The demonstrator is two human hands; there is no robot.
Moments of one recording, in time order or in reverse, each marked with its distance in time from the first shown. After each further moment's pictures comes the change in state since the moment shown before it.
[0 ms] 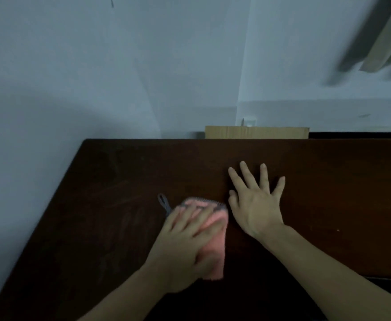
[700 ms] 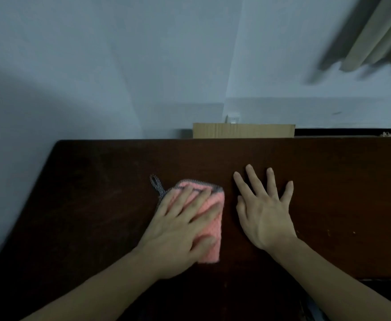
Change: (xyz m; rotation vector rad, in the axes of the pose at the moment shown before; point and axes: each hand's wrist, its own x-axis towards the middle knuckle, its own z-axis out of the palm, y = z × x) left_hand 0.029 -0.059 -0.017 -0.011 -0.024 0.094; right_hand 0.006 -0.013 0.021 -0.090 0.036 0.087
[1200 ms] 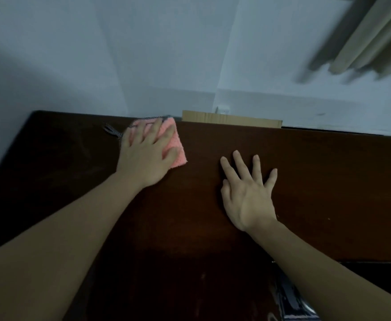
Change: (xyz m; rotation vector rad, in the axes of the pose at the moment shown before) left_hand 0.072 -0.067 -0.017 -0.023 0.111 -0.473; right_hand -0.005 -0.001 -0.001 0.002 0.026 0.000
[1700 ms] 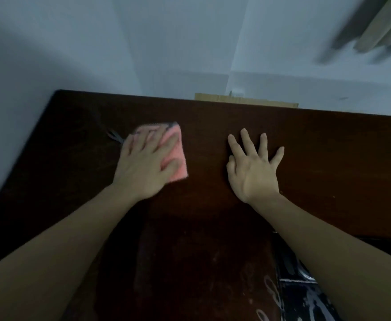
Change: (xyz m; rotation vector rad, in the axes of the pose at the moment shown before) left_hand -0.081 -0.001 0.012 0.013 -0.057 0.029; right_hand 0.000 0.001 0.000 0.002 0.003 0.000
